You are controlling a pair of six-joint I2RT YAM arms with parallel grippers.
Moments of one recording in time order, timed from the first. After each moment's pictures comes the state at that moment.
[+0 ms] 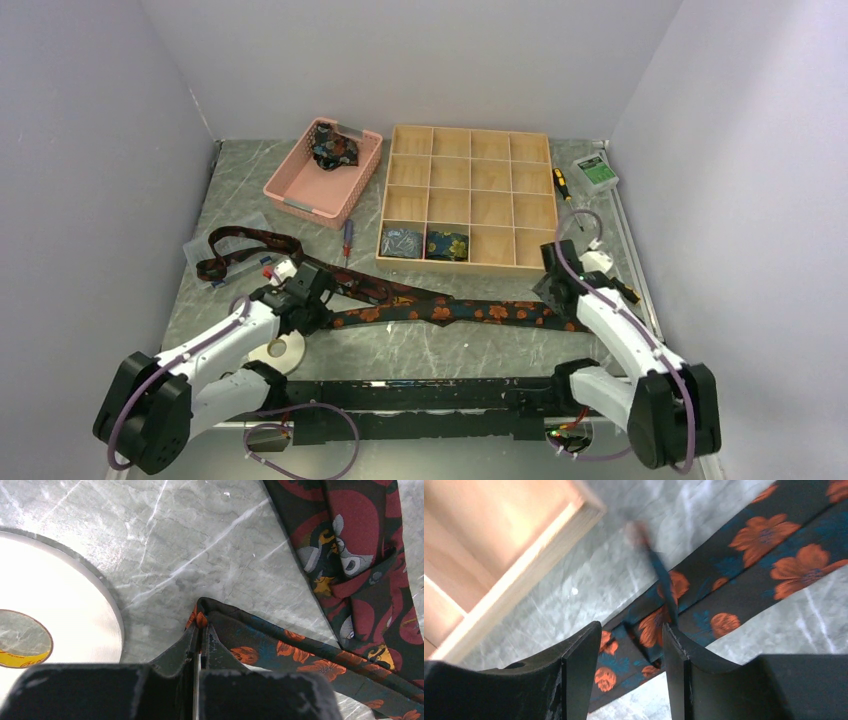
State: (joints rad) left arm -0.51 1.05 0.47 -0.62 -0.29 -1.14; right arm 0.25 1.07 0.55 -0.63 0.42 0.94
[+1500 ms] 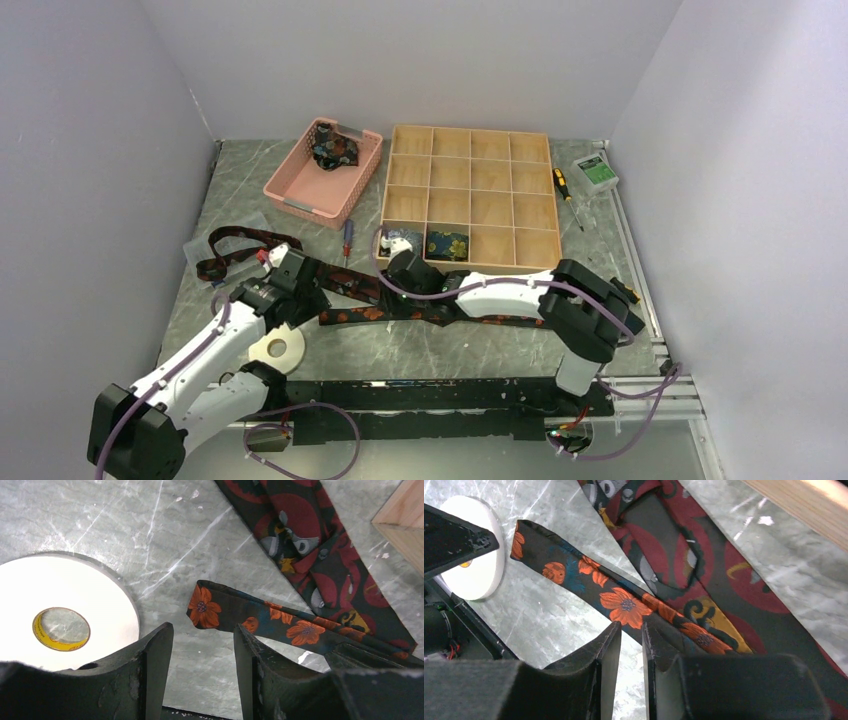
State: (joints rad) left arm -0.46 0.93 0.61 -0.78 -0.26 -0.97; right arm 1.05 1.71 0.94 0.05 0.03 0.60
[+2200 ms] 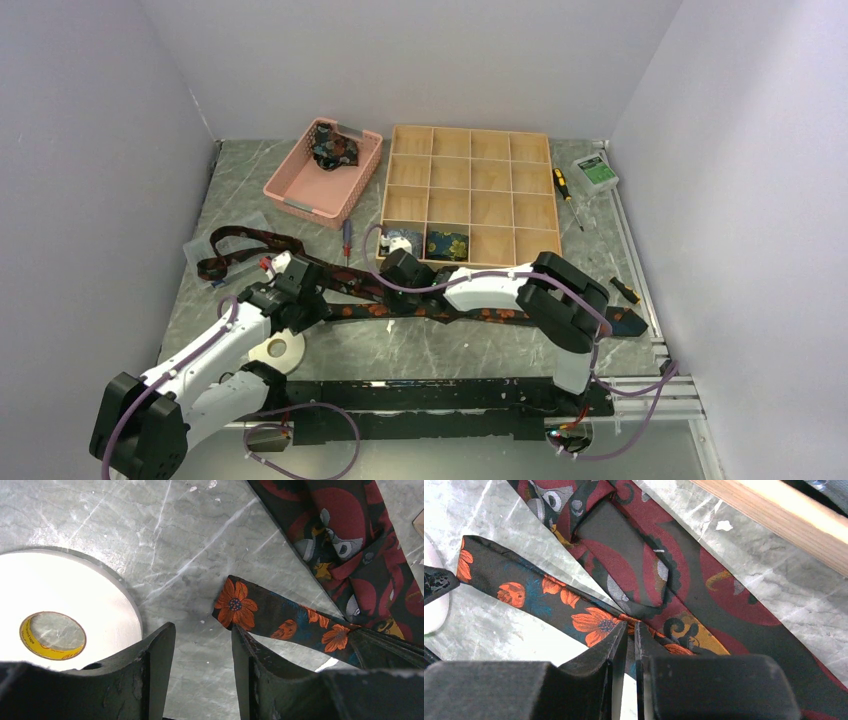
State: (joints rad) left arm -0.46 0.96 0.53 -0.72 -0.26 -0.99; right arm 1.03 1.84 1.01 -0.01 0.10 0.61
